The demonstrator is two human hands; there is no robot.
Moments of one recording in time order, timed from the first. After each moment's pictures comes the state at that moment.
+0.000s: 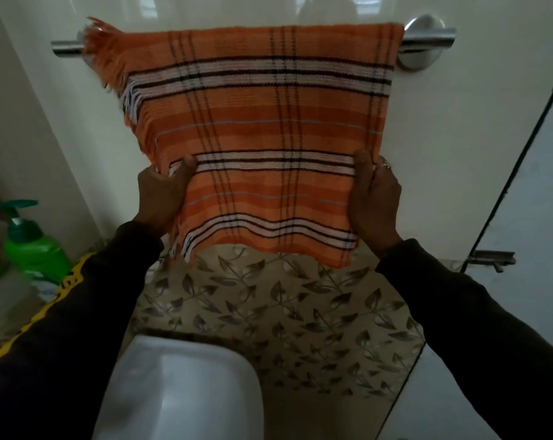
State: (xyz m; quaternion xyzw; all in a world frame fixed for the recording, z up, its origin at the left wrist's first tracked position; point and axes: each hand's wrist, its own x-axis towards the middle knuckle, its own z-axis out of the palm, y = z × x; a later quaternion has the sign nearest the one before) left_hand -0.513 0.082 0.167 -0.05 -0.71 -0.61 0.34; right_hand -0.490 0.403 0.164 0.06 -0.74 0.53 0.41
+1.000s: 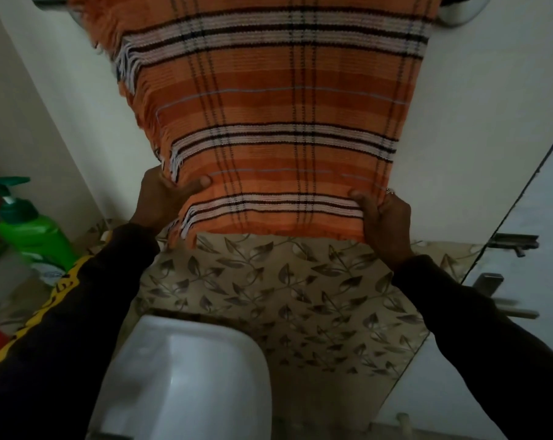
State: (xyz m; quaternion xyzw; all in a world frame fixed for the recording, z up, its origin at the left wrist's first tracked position) left_hand -0.515 0.052 0.129 -0.10 -0.82 -0.48 0.29; right_hand -0.502 0.424 0.081 0.08 -0.78 0.50 0.38
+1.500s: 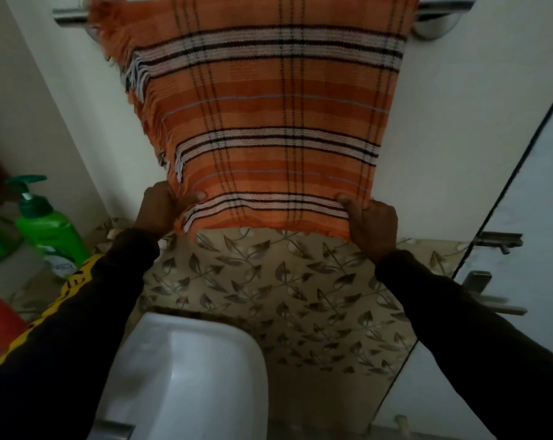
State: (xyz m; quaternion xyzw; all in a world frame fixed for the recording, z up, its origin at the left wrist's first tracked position) left_hand -0.505 0.046 0.120 -0.04 -0.88 -0.41 0.22; right_hand -0.496 0.426 0.081 0.04 -0.88 0.34 0.32
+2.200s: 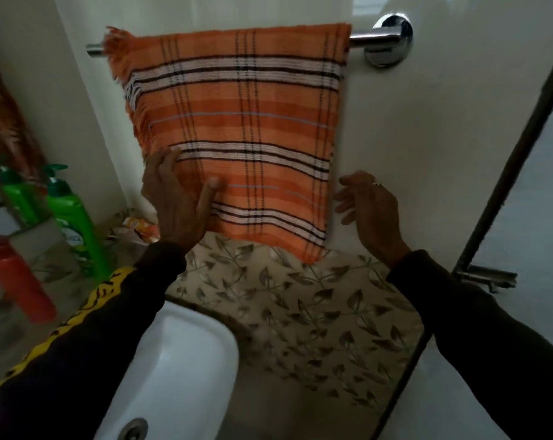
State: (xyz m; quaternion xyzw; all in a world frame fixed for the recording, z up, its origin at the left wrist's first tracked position) left_hand -0.440 0.173 0.129 -0.01 -0.76 -0.22 0.61; right_hand -0.487 0.481 0.133 0.20 -0.69 0.65 0.23
